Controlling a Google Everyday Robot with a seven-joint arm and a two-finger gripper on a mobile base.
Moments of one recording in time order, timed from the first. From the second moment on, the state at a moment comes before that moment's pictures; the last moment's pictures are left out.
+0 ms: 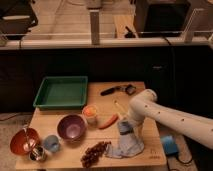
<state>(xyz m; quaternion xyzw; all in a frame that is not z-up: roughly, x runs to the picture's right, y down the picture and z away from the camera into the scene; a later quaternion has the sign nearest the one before) 0.146 0.209 0.818 -0.29 -0.16 -0.29 0.90</state>
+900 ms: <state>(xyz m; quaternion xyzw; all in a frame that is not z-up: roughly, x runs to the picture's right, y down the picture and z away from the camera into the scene) 0.143 0.205 0.842 -0.31 -0.15 -0.27 0.90</state>
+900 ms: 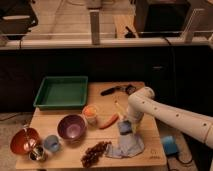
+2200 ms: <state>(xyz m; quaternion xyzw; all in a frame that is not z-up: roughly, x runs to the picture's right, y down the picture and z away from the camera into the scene) 0.243 0.205 0.831 -0.31 -0.11 -0.18 0.93</state>
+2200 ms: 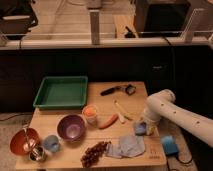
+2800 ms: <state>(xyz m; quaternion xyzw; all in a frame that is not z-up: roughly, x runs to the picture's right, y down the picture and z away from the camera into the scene) 0.225 0.147 0.865 -0.31 -0.13 -0.20 0.92</state>
